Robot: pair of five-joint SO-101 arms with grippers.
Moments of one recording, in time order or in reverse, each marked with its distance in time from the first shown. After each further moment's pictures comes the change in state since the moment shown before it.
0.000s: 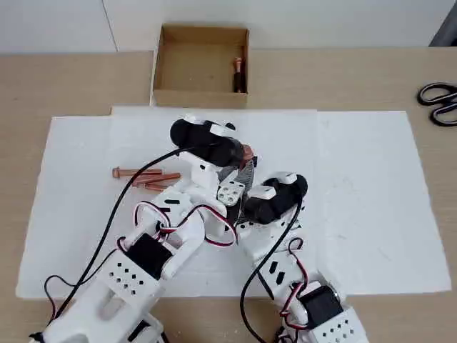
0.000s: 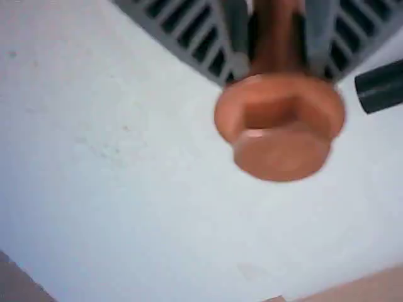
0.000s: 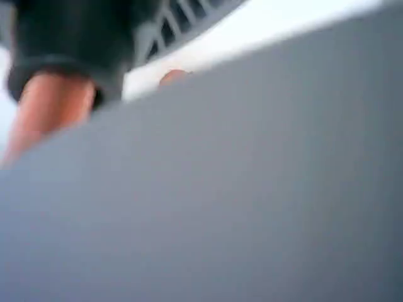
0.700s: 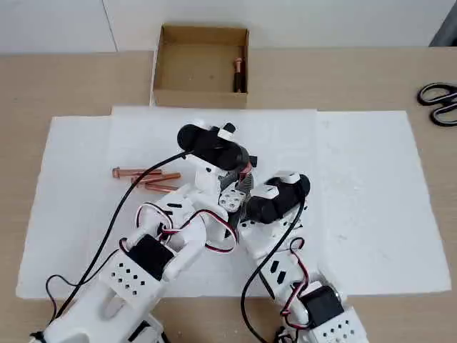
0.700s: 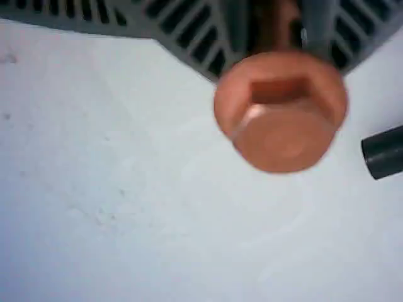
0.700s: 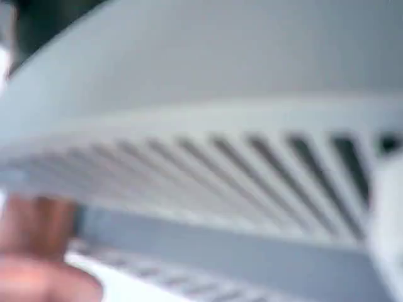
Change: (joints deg) left arm 0.2 0.1 0.2 5.6 0.0; right arm 1.1 0.0 -0.1 0.0 0.0
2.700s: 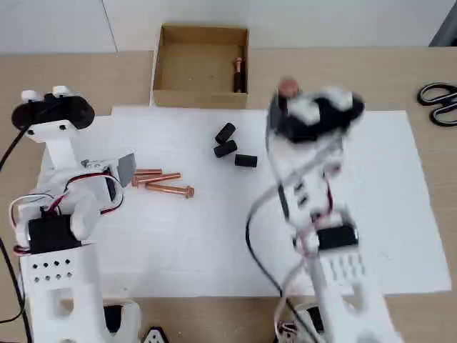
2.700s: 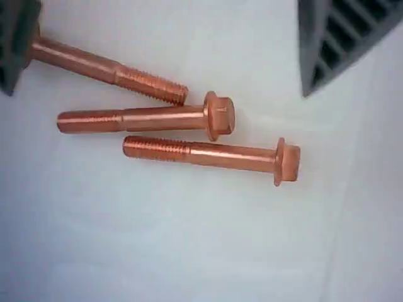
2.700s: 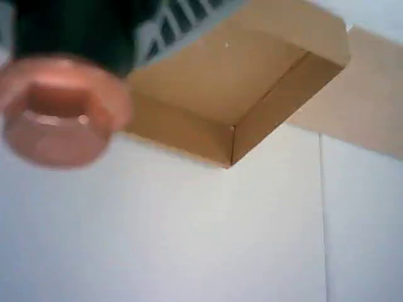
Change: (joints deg) left arm -45.7 0.1 -21.2 35.8 -9.1; right arm 16.0 54.6 -43.8 -28.7 9.0
